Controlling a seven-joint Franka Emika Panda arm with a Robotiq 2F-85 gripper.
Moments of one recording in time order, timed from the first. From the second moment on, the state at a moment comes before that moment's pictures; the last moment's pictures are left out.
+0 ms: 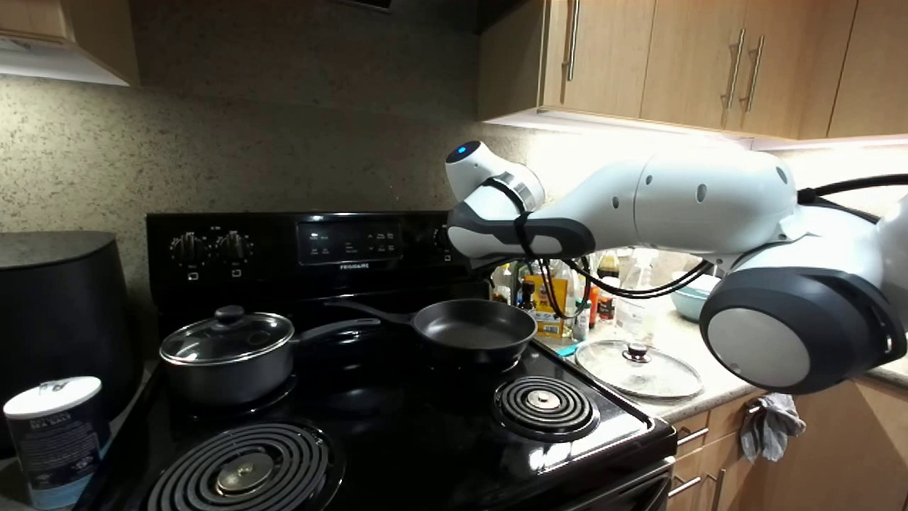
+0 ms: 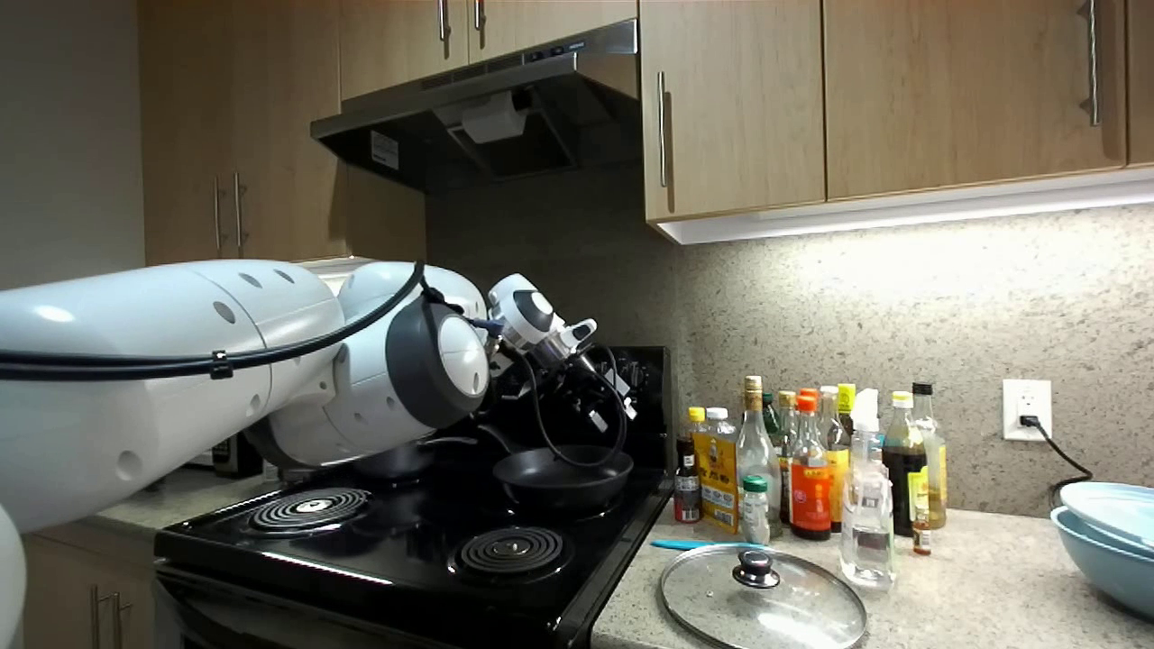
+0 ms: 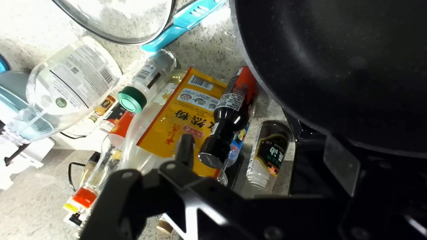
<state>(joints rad) 0.23 1.27 -0.34 -0.34 -0.33 1.82 0.66</state>
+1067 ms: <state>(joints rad) 0.23 1.25 -0.34 -0.34 -0.33 1.84 0.73</state>
